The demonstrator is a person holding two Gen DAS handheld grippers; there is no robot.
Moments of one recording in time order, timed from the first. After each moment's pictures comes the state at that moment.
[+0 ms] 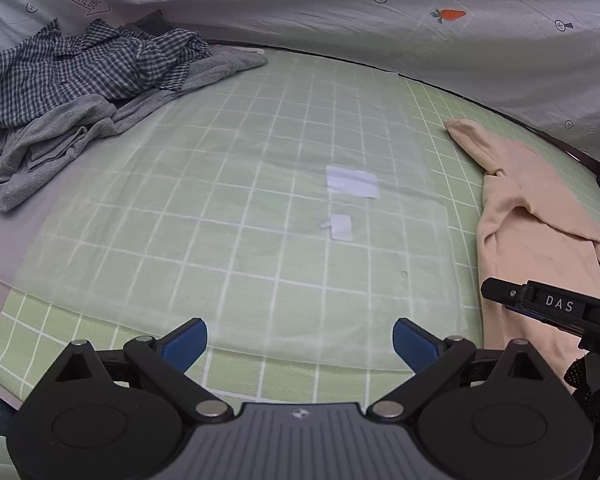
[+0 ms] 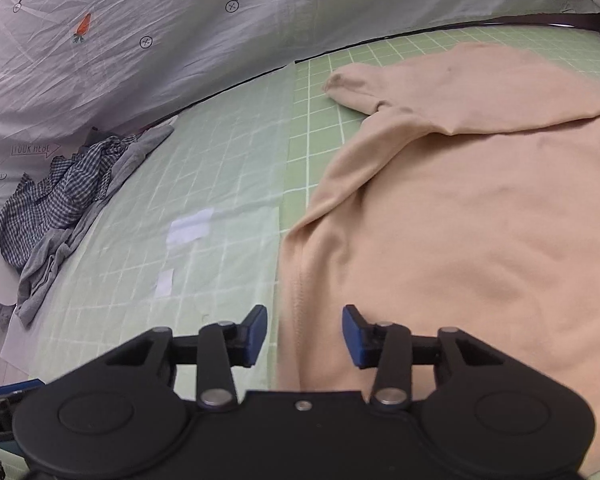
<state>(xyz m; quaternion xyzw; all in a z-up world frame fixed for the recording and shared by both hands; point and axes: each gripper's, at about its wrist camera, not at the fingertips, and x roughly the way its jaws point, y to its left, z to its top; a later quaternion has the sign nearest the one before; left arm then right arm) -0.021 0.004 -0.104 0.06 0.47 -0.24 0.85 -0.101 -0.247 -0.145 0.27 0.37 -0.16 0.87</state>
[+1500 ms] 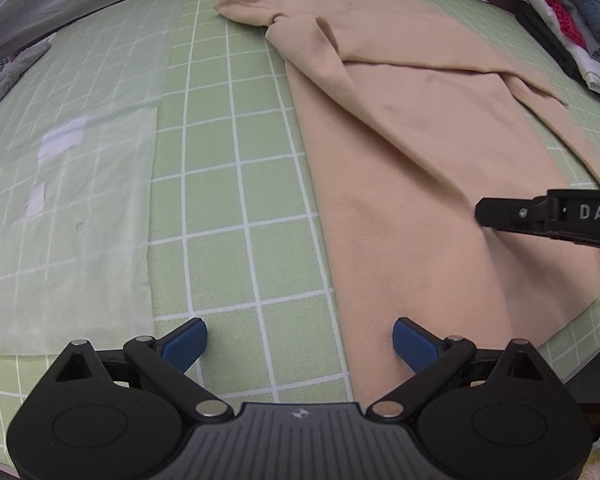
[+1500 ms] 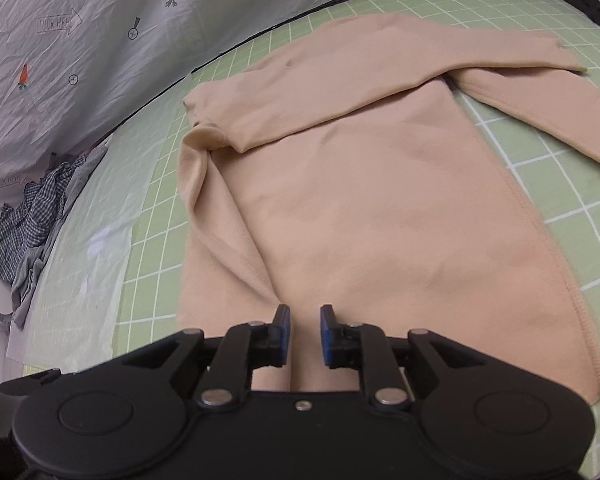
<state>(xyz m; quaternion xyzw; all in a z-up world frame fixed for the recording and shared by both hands) -0.131 -0.220 -0.159 0.21 0.53 -0.32 0.76 -0.223 -0.406 -0.149 0.33 0.41 -0.17 0.83</state>
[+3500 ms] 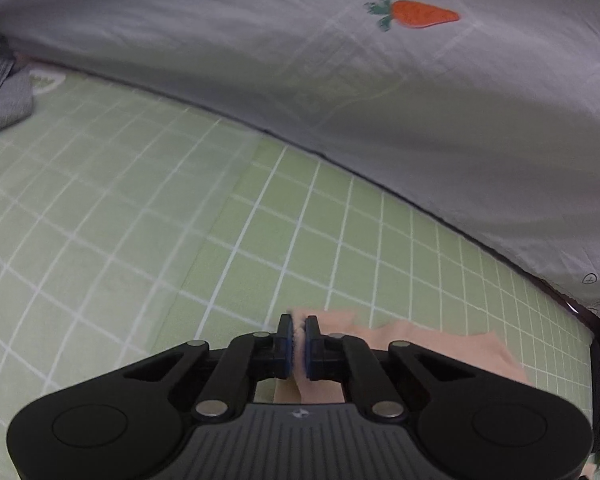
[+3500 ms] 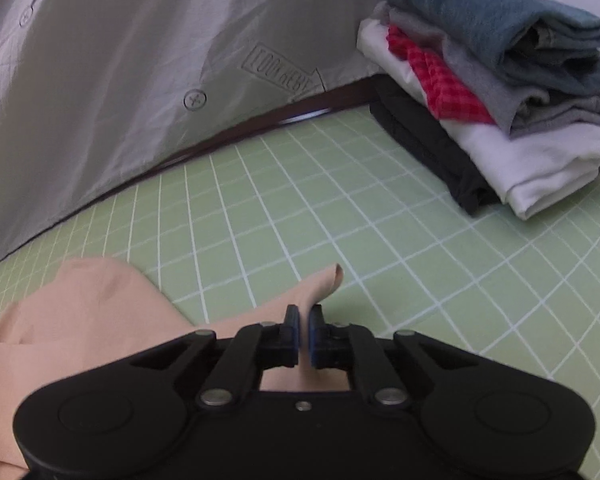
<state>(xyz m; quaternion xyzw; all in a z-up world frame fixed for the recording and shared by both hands) 0.182 -0.378 -0.128 -0.06 0.47 -0.23 0.85 -0.181 -0.694 -0.128 0.23 0.30 -0.40 0.84</state>
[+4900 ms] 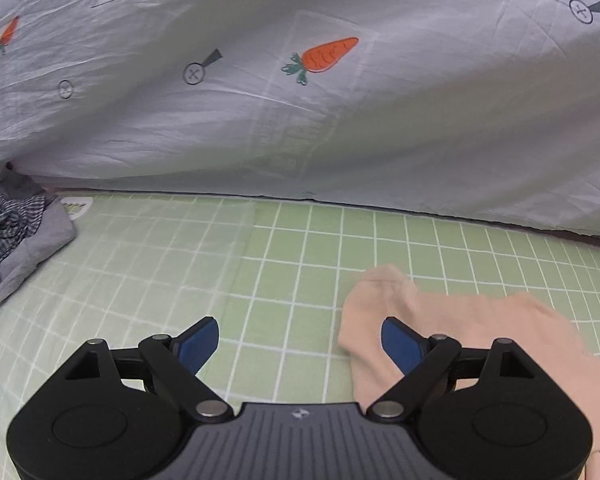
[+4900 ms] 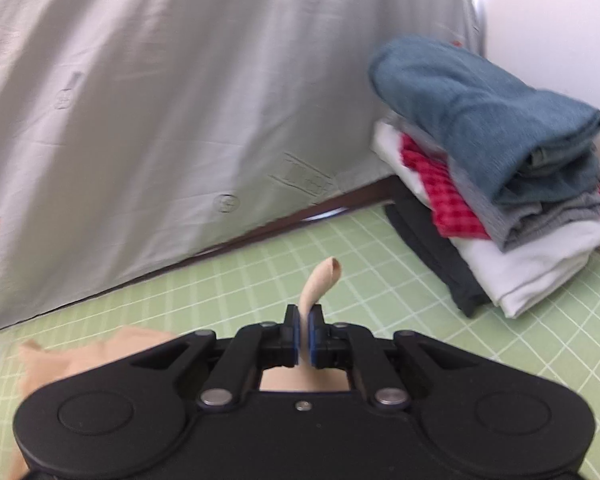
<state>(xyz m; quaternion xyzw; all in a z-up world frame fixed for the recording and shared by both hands) 0.119 -0.405 -0.080 0.09 0.41 -0.19 0.89 -0.177 -0.657 -0.069 0.18 0.22 -0.37 0.88</state>
